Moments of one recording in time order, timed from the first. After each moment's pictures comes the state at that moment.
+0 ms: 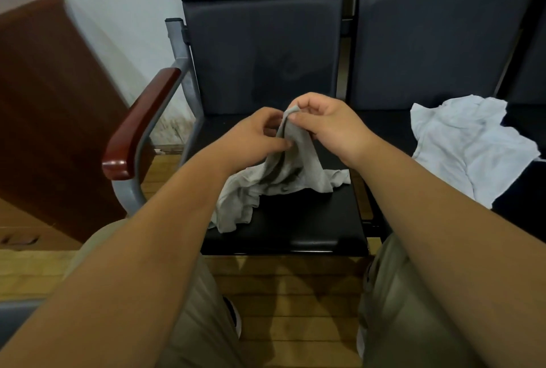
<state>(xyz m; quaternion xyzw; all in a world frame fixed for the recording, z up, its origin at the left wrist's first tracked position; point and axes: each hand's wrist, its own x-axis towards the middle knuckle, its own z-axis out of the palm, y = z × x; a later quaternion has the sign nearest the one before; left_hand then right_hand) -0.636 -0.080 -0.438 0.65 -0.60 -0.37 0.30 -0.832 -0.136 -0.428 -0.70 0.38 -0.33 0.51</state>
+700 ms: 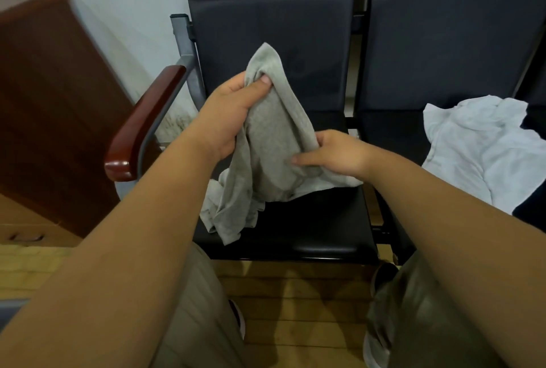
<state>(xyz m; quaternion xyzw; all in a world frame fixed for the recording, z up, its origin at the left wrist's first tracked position) -0.622 -0.079 -0.397 0.52 -0.43 -0.47 0.57 -0.835 -0.147 -0.450 -0.75 0.40 -0.08 0.52</state>
